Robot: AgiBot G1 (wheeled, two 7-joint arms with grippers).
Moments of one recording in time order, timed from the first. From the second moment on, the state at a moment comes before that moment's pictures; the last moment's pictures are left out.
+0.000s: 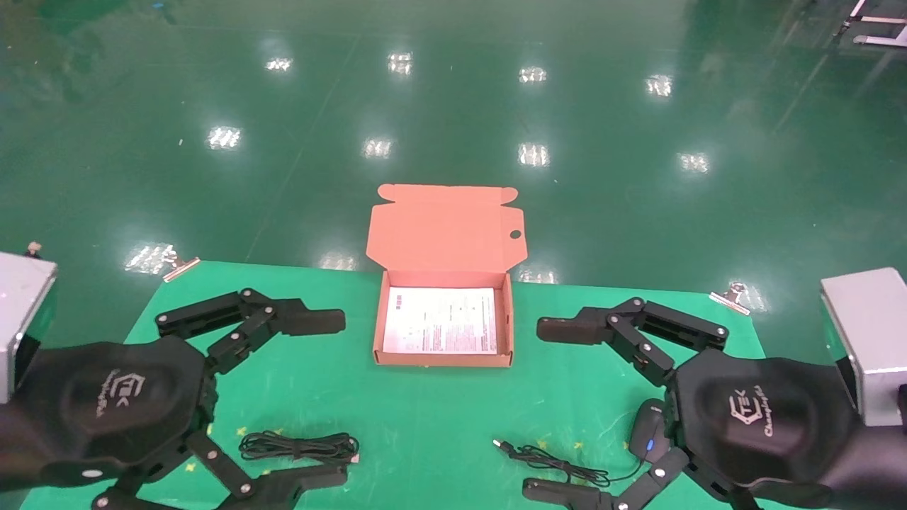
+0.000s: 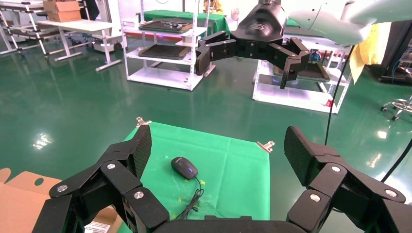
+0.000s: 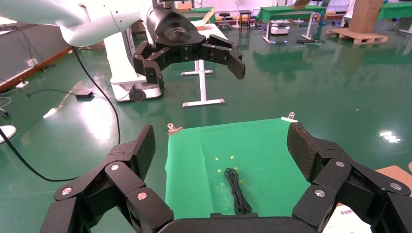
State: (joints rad) left arm -1.07 0.61 0.28 -1.28 0.73 1.49 -0.19; right arm 1.08 -0.61 -0.28 1.28 -0.73 -1.49 0.19
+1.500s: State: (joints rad) left arm -1.42 0.85 0.74 -1.28 1.64 1.51 -0.22; right arm 1.74 -0.80 -1.16 1.34 -1.62 -1.51 0.18
